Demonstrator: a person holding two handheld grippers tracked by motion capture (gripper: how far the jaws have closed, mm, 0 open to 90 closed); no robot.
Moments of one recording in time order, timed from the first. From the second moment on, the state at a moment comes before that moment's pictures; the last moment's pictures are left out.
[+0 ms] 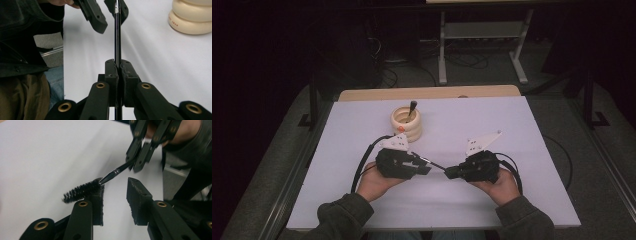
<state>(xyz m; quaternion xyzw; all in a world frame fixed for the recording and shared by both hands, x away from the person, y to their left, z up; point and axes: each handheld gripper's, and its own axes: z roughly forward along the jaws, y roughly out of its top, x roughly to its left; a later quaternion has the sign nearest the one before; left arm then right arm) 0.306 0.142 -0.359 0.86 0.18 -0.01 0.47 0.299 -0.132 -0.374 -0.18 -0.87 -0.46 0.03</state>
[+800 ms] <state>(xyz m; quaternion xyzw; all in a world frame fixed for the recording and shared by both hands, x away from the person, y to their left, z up) 0.304 0.133 -0.347 0.85 0.17 -0.01 0.50 0.305 -0.100 -0.392 -0.16 -0.89 -0.43 0.03</state>
